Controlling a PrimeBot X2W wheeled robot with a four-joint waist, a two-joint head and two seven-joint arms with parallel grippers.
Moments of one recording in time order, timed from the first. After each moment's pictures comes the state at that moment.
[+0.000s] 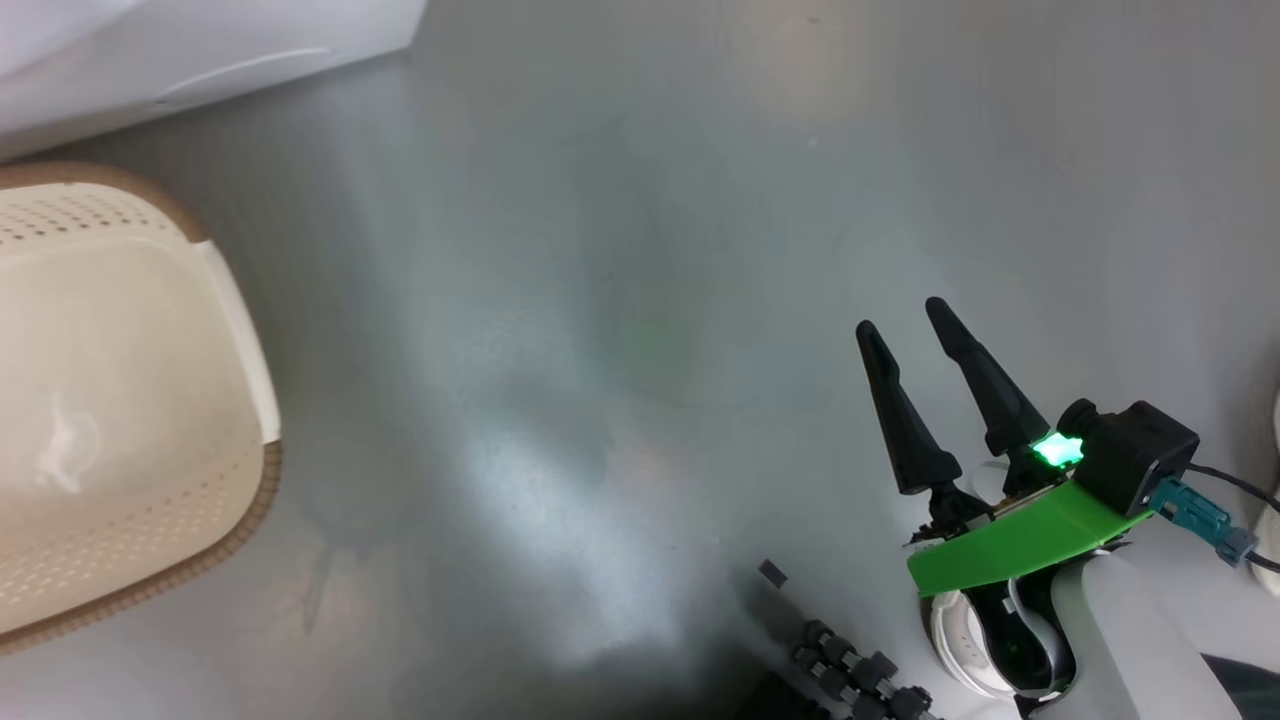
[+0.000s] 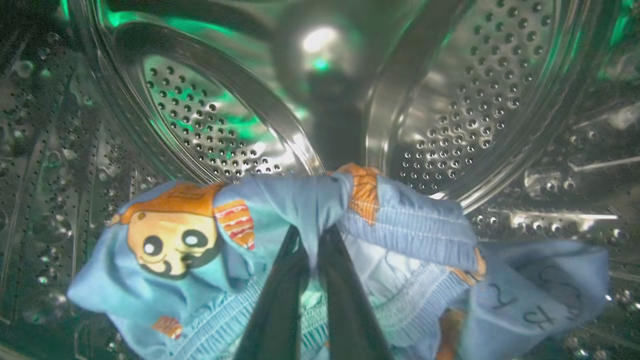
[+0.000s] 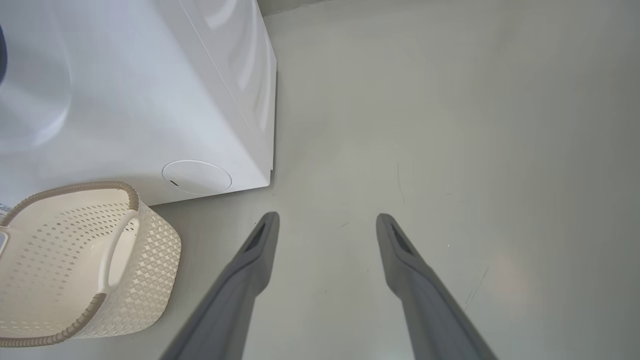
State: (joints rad) left arm -1.43 0.43 -0.07 0.58 -0.18 0.20 0.03; right arm -0.30 -0.15 0.22 0.10 0.44 0.13 -0.26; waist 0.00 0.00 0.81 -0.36
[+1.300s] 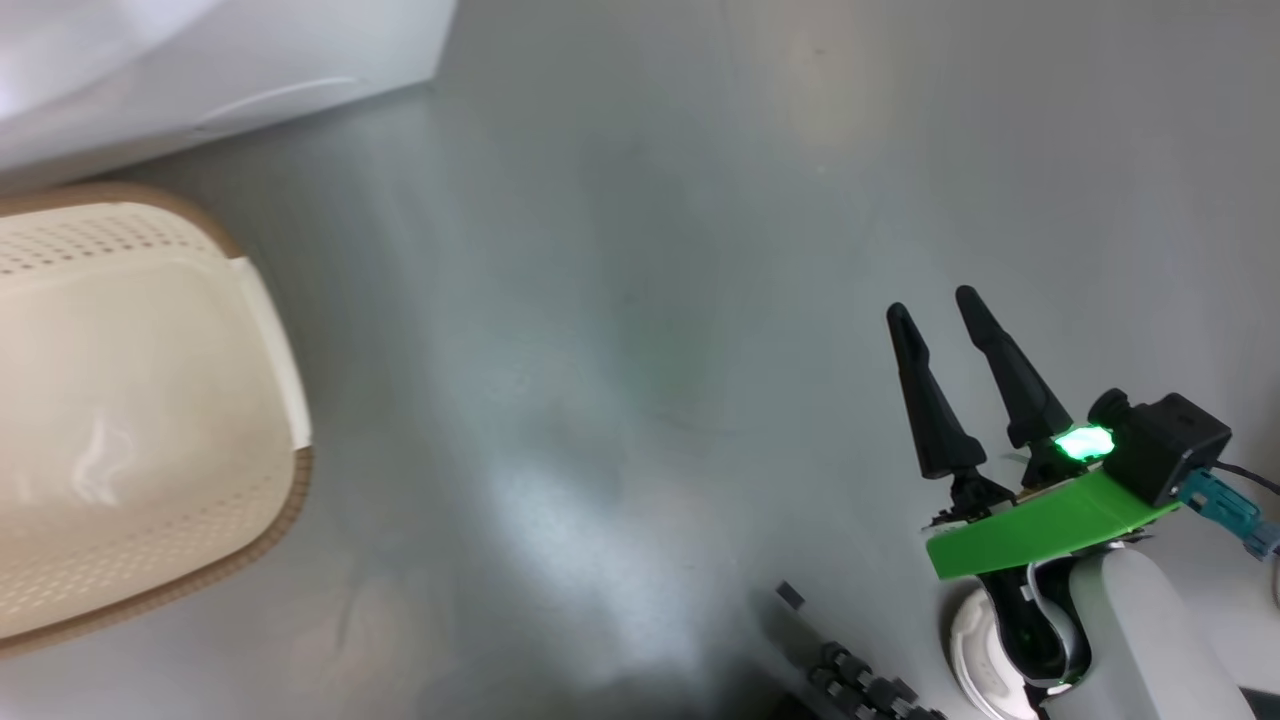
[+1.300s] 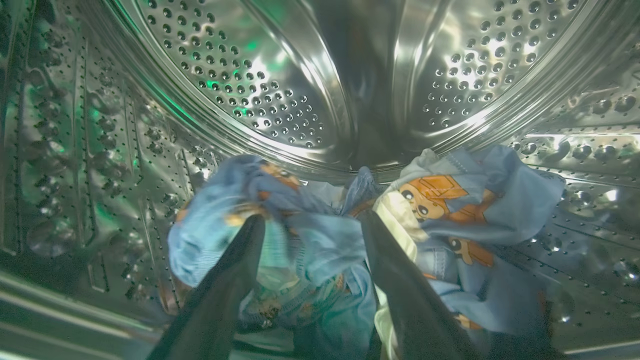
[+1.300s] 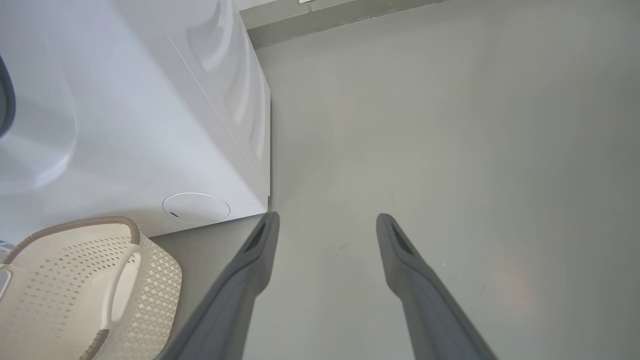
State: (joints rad) left arm -1.49 0.43 -0.09 0.91 -0.21 0.20 -0.01; right arm -0.30 -0.13 0.18 0.12 0.48 0.13 -0.26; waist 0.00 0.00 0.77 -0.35
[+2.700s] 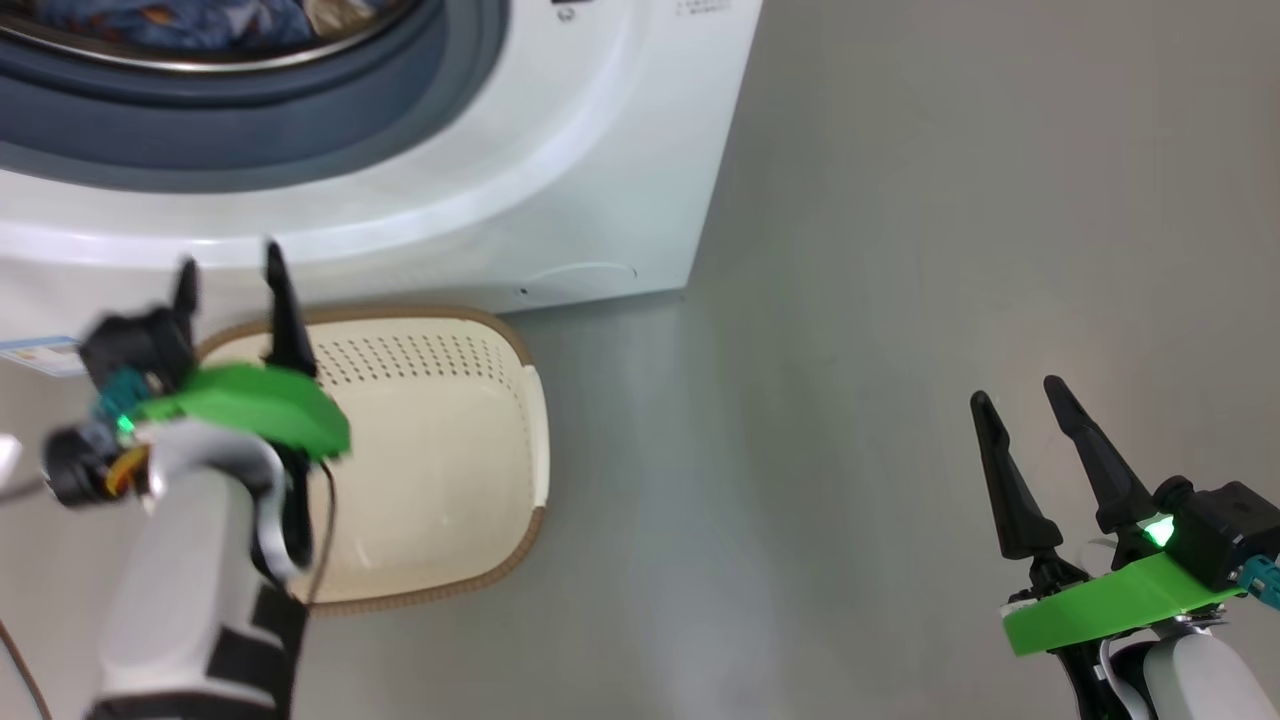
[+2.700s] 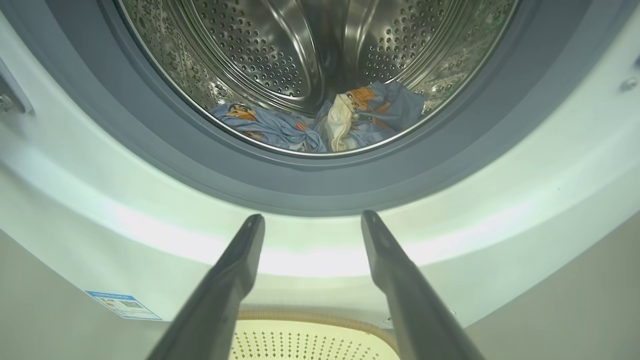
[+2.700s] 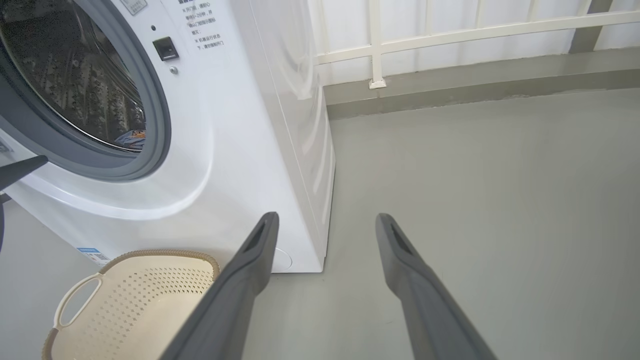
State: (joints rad) left arm -0.64 0.08 -0.10 0.63 -0.33 0.12 -0.26; right arm -0.14 -0.20 0.07 0.08 0.38 0.13 -0.26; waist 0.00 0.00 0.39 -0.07
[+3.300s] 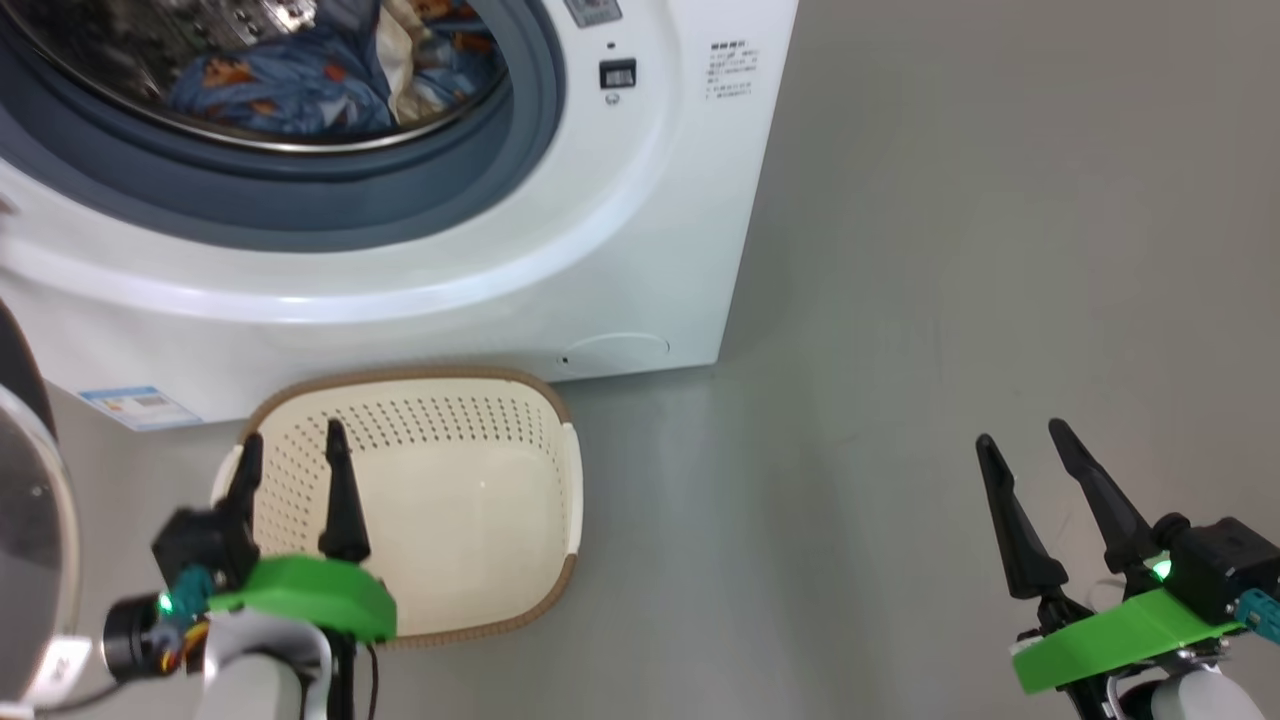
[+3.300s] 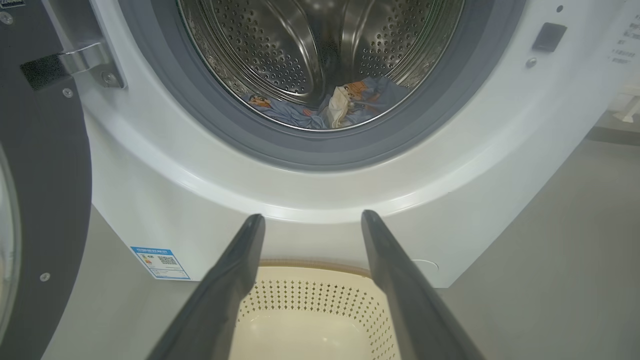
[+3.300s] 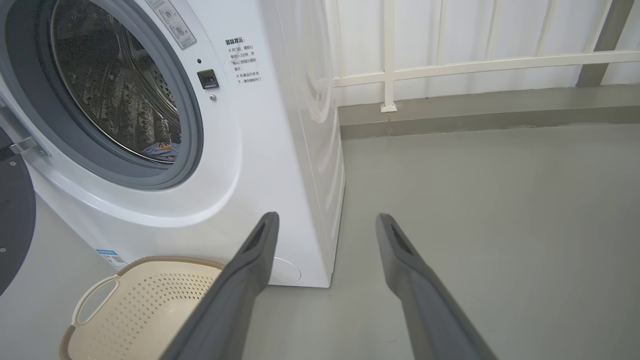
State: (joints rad) left arm -0.28 0.04 -0.07 0.38 -0.26 0.11 -0.26; right arm -0.08 -0.21 0.06 0.09 0.35 0.13 -0.26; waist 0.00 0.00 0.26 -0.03
